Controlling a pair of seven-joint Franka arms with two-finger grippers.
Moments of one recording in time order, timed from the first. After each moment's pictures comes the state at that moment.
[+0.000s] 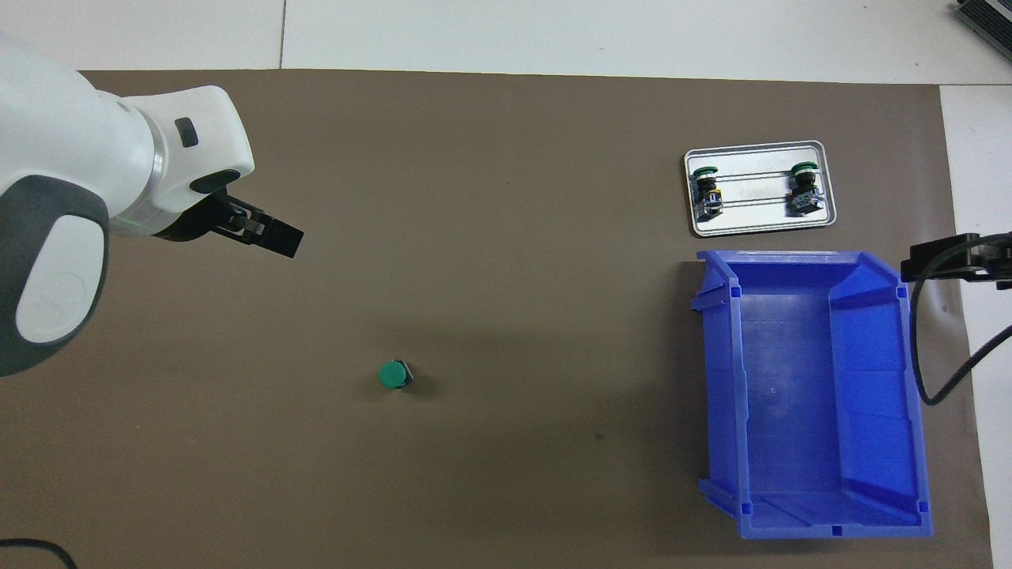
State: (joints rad) left arm -0.17 0.08 -0.14 -1.55 -0.01 1.71 0.11; right arm 0.05 -0.08 -0.10 -1.65 -0.02 1.58 0.05
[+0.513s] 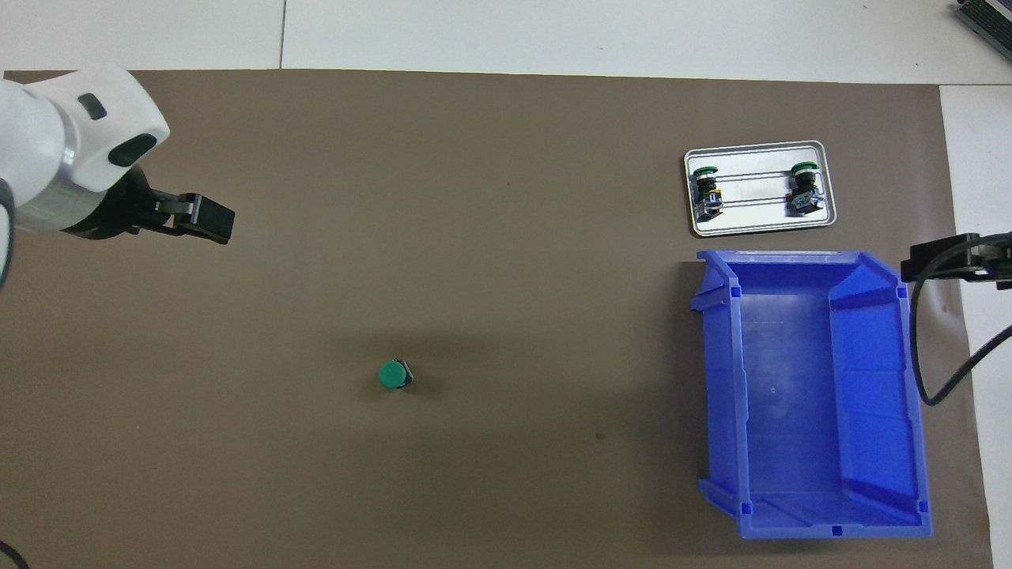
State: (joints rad) left arm -0.10 0.08 -0.09 -1.51 0.01 1.60 -0.04; right arm 0.05 -0.08 -0.10 -1.65 -0.02 1.58 0.05
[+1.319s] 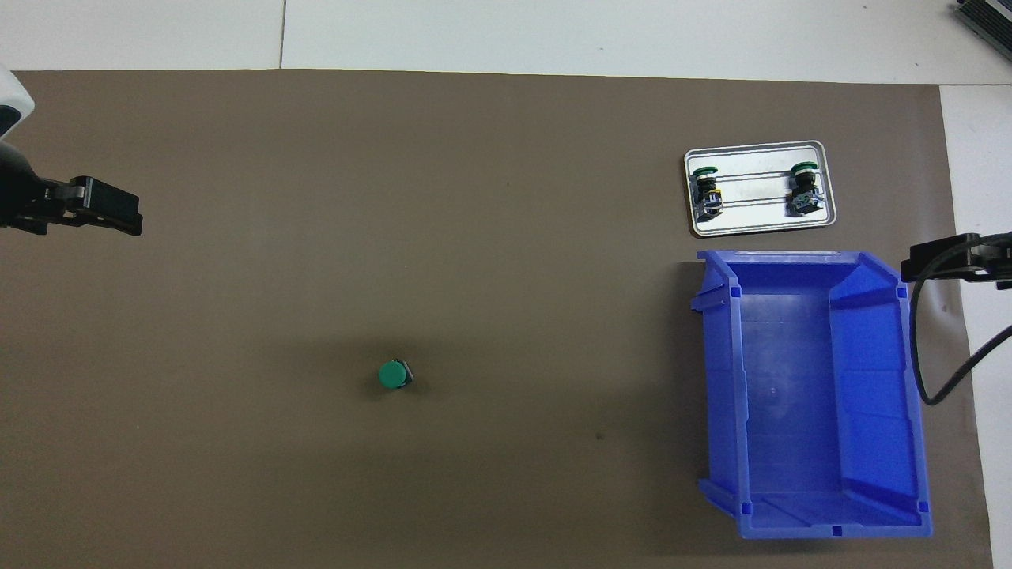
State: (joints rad) left arm 0.00 0.08 -0.08 -1.47 0.01 1.55 -0.02; right arm 0.05 -0.08 -0.10 -1.65 -0.02 1.58 0.05
